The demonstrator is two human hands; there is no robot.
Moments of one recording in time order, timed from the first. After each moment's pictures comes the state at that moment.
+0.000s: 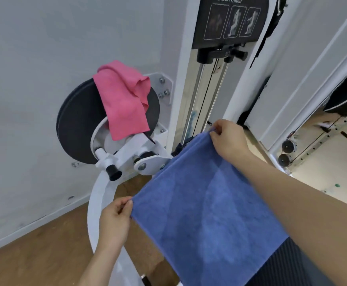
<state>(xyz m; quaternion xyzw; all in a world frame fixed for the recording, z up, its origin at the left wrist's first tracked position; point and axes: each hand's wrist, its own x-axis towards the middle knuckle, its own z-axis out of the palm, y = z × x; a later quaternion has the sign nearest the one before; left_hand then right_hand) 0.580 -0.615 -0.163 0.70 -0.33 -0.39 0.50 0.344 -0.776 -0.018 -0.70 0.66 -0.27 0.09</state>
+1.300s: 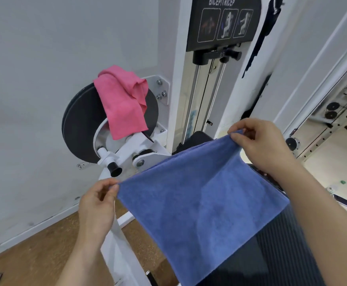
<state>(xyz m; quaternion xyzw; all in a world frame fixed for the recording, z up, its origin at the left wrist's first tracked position) 0.595 -0.596 -0.098 0.69 -0.39 -0.28 0.55 0.300 -0.686 0.047 -0.71 0.60 -0.33 0.16</state>
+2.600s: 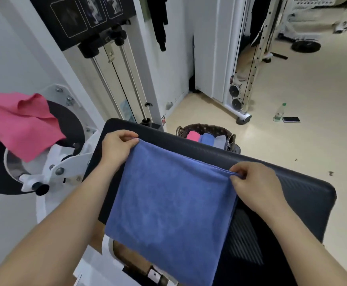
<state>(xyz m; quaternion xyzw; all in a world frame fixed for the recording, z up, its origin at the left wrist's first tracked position) 0.385 -0.699 -0.064 0.61 -0.63 -0.33 0.35 0.125 -0.483 -0.050 -0.48 0.82 -0.27 0.18</state>
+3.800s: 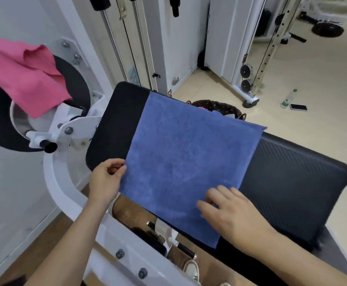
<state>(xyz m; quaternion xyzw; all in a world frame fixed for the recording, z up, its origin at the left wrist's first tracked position) 0.477 -0.570 -0.142 0.67 -0.57 -0.32 0.34 0.196 -0.416 -0.110 -0.84 0.53 -0.09 -0.03</state>
